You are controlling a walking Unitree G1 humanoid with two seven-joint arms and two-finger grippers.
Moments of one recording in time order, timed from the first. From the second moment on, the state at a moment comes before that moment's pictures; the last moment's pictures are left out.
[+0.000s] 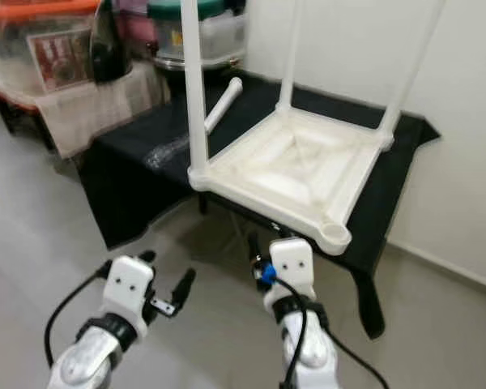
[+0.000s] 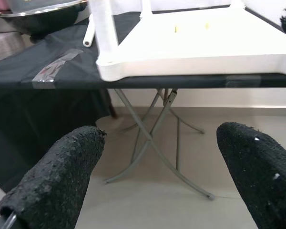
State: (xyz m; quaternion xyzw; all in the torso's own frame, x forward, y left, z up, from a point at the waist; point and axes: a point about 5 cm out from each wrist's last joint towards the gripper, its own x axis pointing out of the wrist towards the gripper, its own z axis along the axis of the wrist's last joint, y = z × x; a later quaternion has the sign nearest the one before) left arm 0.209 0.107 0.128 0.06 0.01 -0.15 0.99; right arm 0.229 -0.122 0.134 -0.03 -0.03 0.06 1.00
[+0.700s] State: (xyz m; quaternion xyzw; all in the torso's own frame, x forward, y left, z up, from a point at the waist) left arm 0.210 0.118 0.123 0.07 0.03 -0.15 0.99; right arm 0.229 -0.111 0.136 -0.02 -0.03 0.08 1.00
